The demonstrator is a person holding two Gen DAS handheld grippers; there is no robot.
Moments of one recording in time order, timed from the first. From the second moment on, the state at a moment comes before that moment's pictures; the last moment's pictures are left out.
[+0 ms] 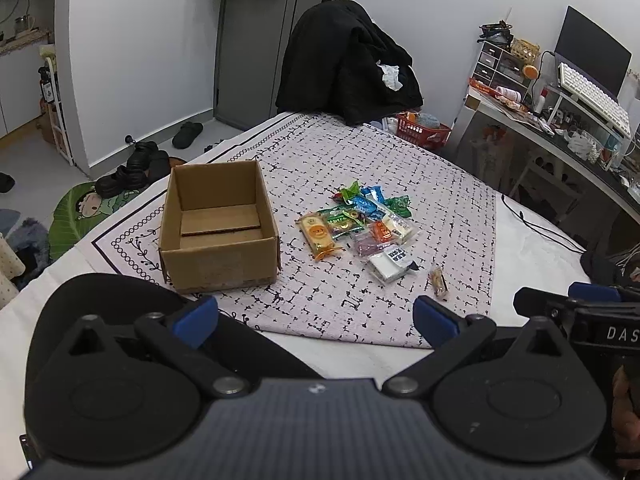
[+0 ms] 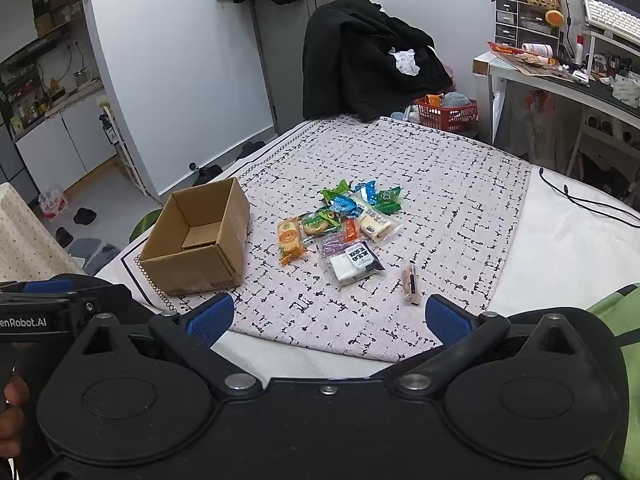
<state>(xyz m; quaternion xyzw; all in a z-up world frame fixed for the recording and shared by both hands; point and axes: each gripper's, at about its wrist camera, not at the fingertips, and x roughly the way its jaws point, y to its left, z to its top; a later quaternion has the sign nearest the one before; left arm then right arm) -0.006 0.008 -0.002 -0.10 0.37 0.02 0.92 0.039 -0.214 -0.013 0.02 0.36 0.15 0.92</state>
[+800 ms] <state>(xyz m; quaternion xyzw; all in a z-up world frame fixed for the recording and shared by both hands) -0.006 0.000 -0.007 -0.09 0.37 0.00 0.92 0.038 -0.218 -0.014 0.02 0.36 0.14 0.92</state>
